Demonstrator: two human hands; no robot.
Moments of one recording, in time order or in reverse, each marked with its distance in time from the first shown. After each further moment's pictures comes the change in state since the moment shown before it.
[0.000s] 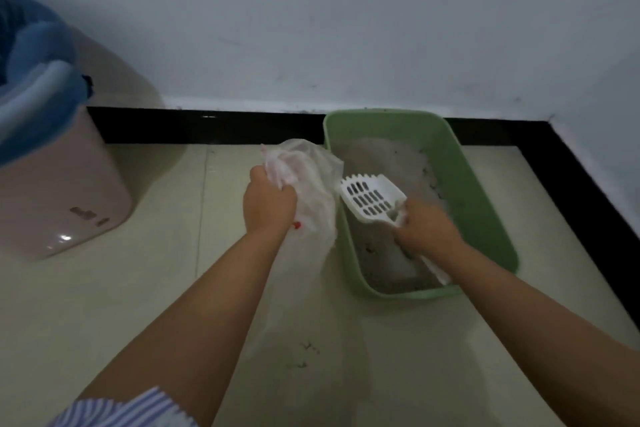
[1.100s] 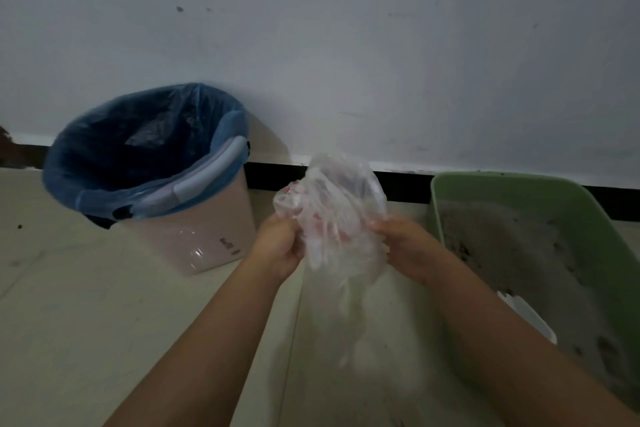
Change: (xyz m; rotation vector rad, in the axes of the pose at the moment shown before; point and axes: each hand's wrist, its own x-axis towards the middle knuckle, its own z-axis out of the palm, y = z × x) left_hand 0.031 -0.017 -0.122 -0.923 -0.152 -0.218; right_hand 0.021 -0.166 0.010 1.261 -0.624 -0.223
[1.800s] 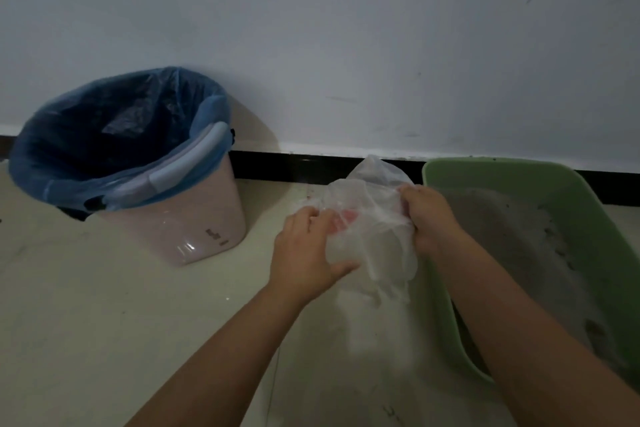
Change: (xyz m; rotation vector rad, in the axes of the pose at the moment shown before) left_hand -0.021 -0.049 0.010 1.726 0.050 0.596; right_hand 0.000 -0.018 -0.017 0.082 0.509 -0.102
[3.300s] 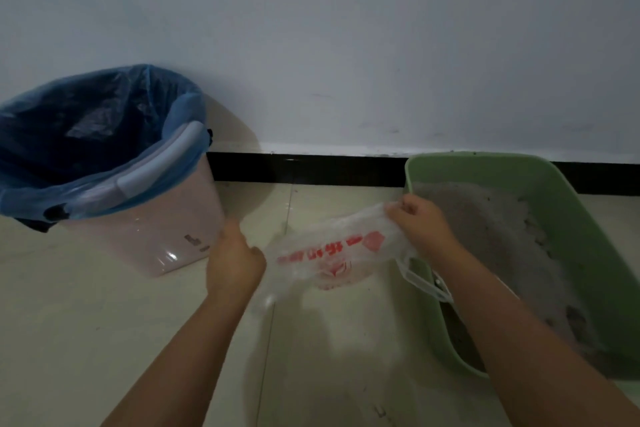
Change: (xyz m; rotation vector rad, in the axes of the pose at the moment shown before) left_hand 0.001 -0.046 -0.001 -0.273 0.087 -0.471; right_hand 0.002 0.025 -0.032 -0.528 -0.014 -0.234
